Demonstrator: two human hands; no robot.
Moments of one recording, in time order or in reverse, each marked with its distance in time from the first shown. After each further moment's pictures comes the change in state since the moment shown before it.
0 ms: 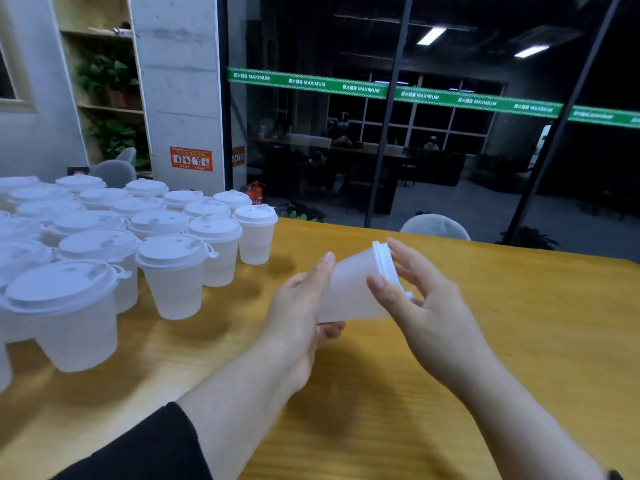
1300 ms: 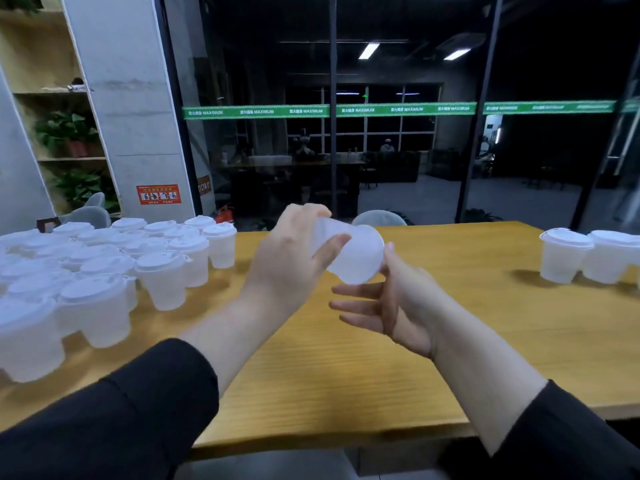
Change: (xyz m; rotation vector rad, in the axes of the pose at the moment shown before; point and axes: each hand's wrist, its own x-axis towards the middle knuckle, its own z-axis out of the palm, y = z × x) left_hand -0.125 0.044 0.067 1.041 -0.119 1.116; right_hand -0.117 -0.077 -0.097 0.817 0.007 0.639
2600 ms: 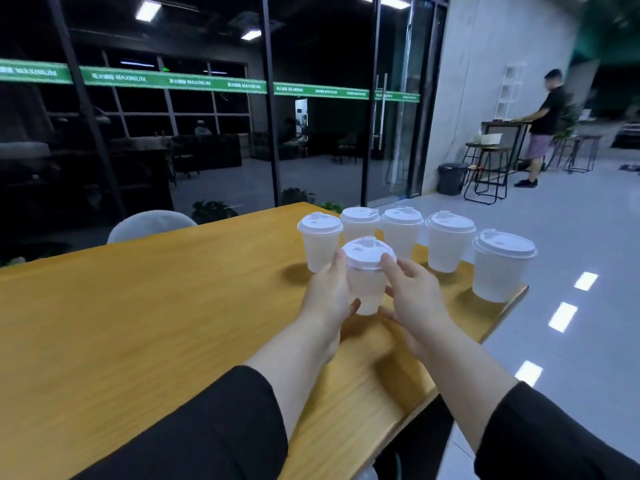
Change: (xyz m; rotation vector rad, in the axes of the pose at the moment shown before) left_hand 0.058 0.232 0.424 -1.168 -0.729 -0.858; right_hand 0.014 -0.061 -0.408 -0.196 0.947 -0.392
